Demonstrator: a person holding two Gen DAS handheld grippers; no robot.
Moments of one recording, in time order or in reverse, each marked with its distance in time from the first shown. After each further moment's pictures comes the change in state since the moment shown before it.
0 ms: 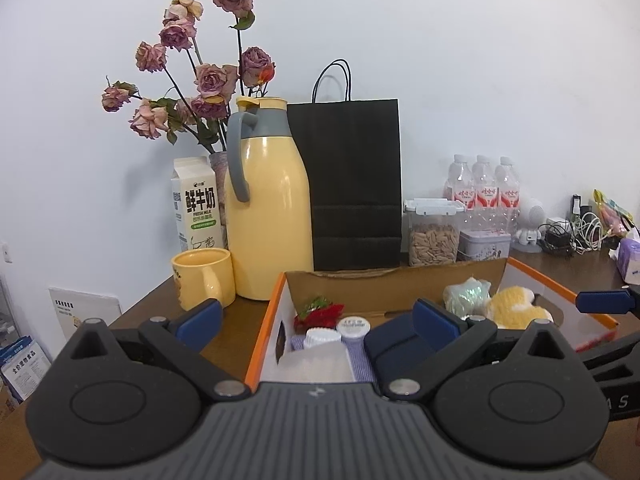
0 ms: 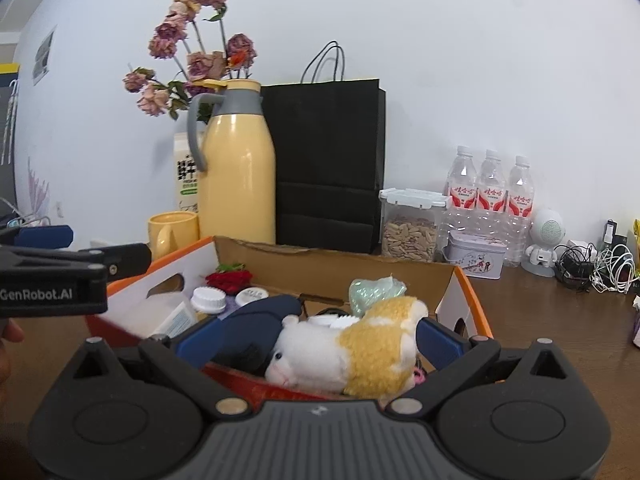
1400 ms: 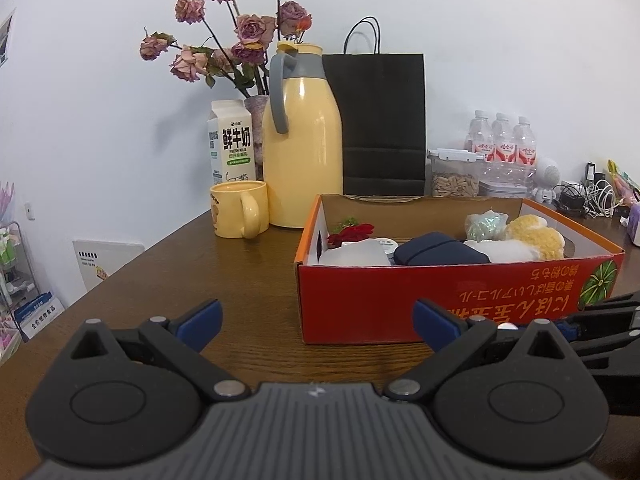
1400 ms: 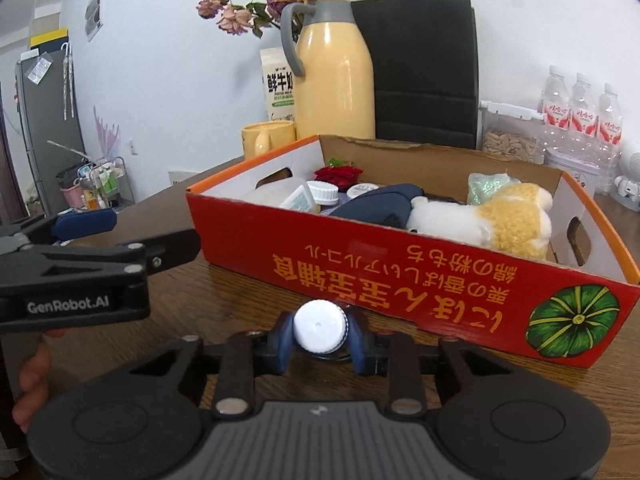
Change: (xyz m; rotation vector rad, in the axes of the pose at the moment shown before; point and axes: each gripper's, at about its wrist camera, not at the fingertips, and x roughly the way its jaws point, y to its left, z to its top) left arm -0.033 0.021 -0.051 -0.039 0.114 0.058; right arm 0.004 0.041 -0.038 -0.003 0.213 0.236
